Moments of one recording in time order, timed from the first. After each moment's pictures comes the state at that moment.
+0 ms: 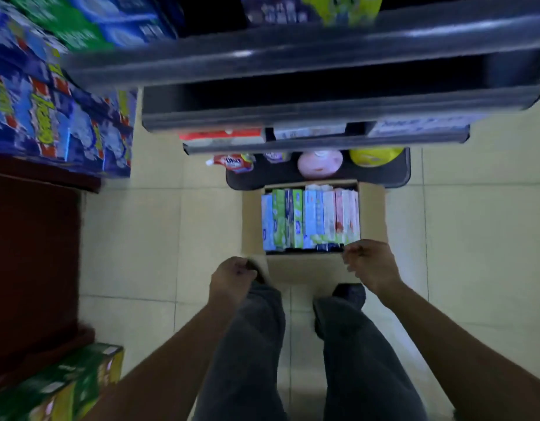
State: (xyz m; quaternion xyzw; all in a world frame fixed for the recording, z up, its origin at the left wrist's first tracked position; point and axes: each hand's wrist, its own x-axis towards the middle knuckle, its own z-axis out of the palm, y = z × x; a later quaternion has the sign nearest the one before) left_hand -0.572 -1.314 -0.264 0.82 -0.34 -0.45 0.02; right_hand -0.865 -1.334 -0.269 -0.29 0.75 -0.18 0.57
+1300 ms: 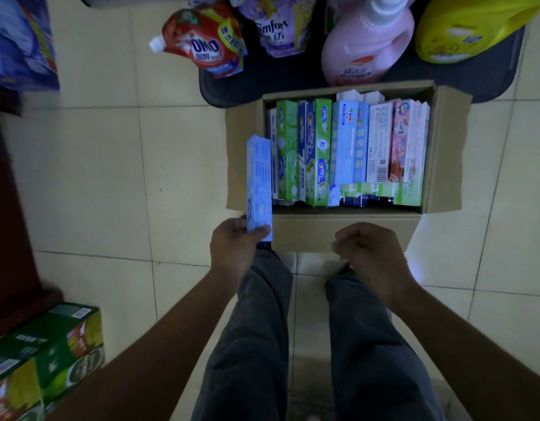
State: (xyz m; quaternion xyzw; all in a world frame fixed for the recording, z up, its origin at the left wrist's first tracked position) left_hand -0.550 -1.305 -0.495 0.84 -0.19 -0.49 0.12; right_hand -0.784 -1.296 -0.469 -0.26 0.73 -0.13 0.62
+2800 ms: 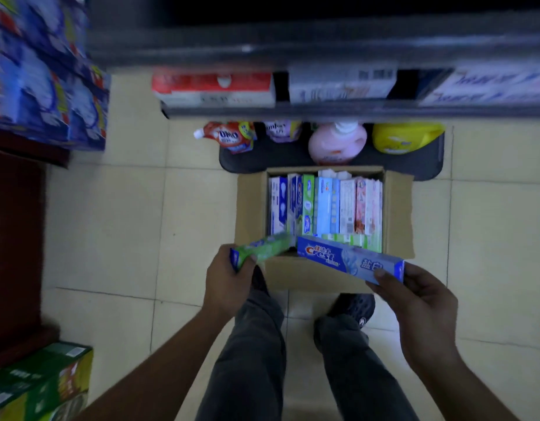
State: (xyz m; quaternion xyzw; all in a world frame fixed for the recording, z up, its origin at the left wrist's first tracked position) left_hand -0.545 -1.309 -0.392 0.80 -0.42 -0.40 0.15; right_hand -0.838 -1.288 -0.328 -0.14 0.71 -0.44 0.53
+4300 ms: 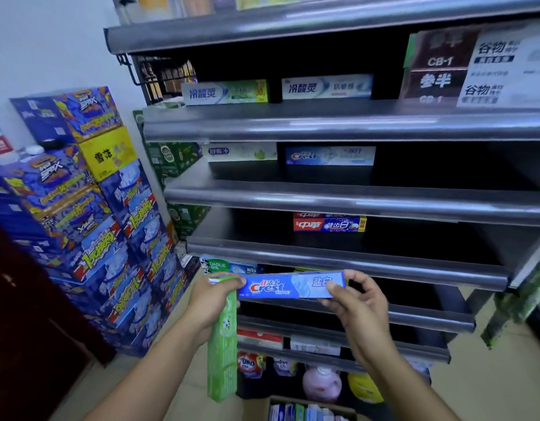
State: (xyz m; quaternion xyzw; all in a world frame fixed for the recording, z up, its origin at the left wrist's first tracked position) left_hand -0.555 -1.447 0.121 0.63 -0.33 -0.47 0.52; right_hand -0.819 -1.436 0.113 -0.32 0.37 -0.65 0.59
